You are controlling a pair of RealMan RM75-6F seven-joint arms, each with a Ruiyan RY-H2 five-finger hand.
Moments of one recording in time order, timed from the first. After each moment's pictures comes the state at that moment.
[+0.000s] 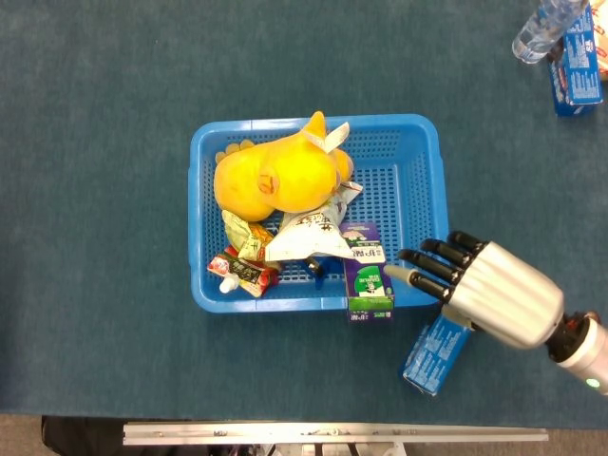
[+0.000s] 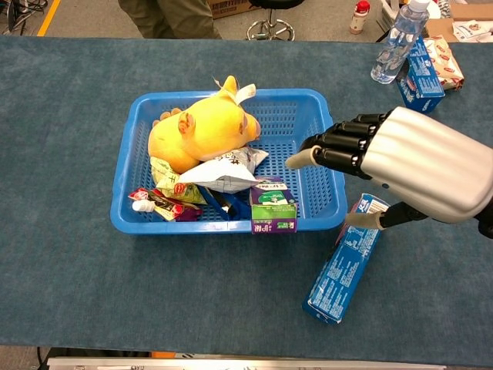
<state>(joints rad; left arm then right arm) -0.04 -1.14 -0.08 -1.65 1.37 1.53 0.20 0.42 -1.28 -0.07 -1.73 -2.05 1.29 -0.31</state>
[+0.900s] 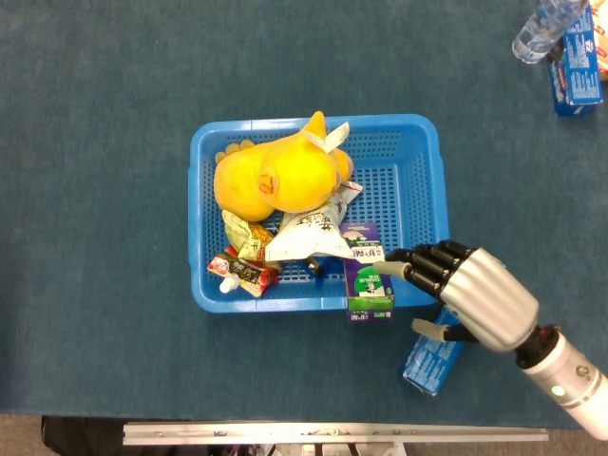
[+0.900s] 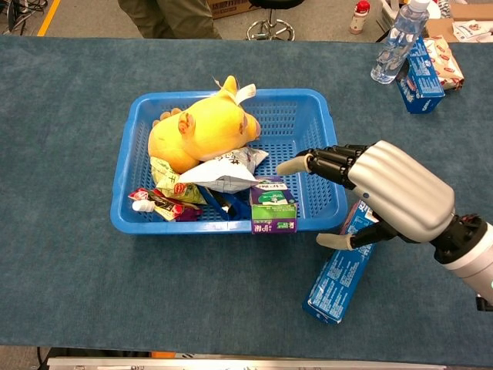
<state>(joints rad) -0.04 -1.14 -0.08 -1.65 1.38 1.53 0.19 0.34 -1.54 -0.11 -1.55 -1.95 1.38 -0.11</state>
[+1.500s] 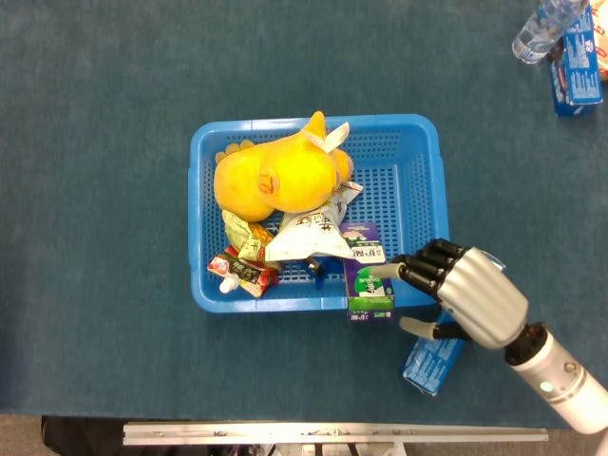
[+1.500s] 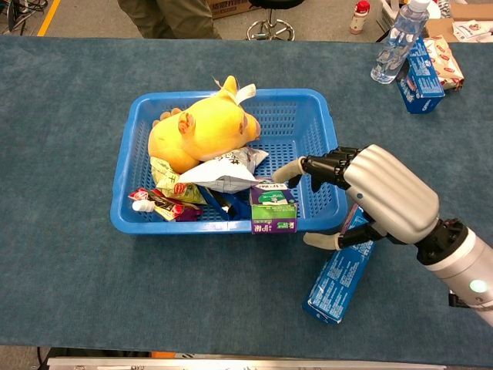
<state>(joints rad) -0.04 -1.13 -0.08 -1.66 1.39 1.53 0.19 0.34 -1.66 -0.11 -1.38 -1.97 1.48 0.01</state>
